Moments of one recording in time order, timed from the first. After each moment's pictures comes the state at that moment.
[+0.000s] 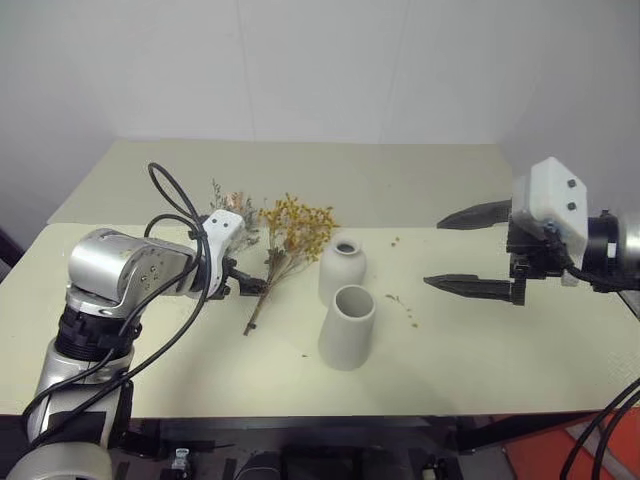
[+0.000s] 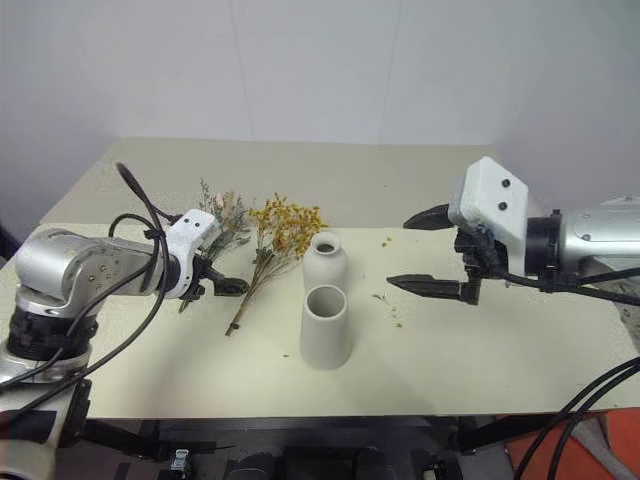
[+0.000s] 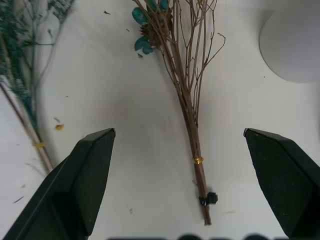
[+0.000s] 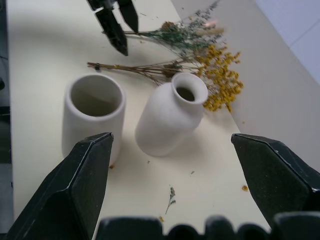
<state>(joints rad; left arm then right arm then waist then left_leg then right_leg) -0.83 0.68 -0.05 -0.17 -0.60 1.61 -0.33 -0.57 -1.19 -0.12 -0.48 0.70 0.72 1.00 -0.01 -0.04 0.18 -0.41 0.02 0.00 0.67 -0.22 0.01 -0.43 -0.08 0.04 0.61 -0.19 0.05</state>
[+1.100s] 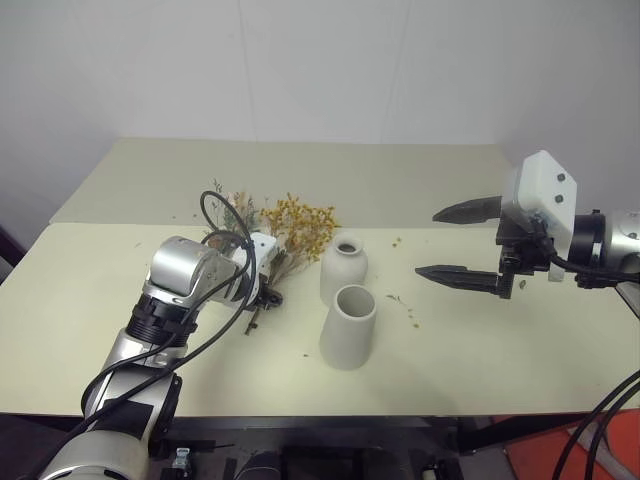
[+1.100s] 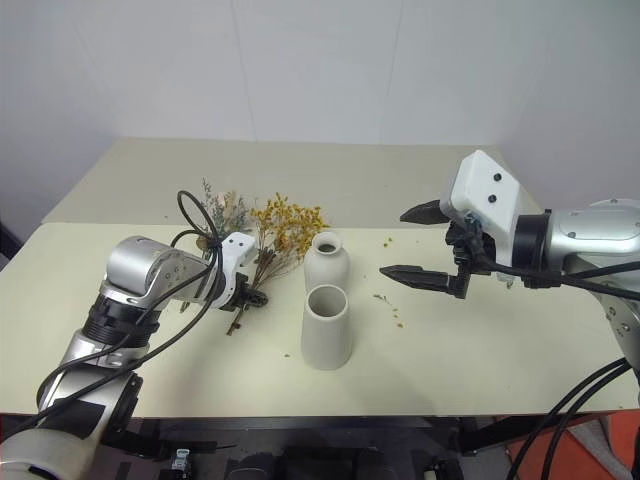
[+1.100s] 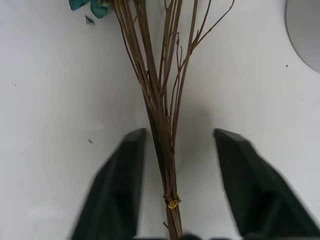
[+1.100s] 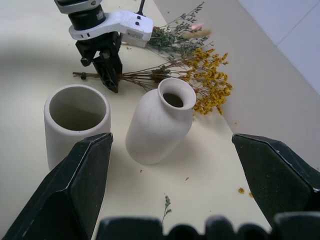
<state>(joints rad) -0.89 0.50 -0.18 0.07 -0.47 1.57 -0.31 -0.61 -1.13 -0.13 -0.51 0.69 0.80 0.94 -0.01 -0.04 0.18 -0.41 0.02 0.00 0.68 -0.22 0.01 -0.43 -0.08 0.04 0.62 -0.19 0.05</state>
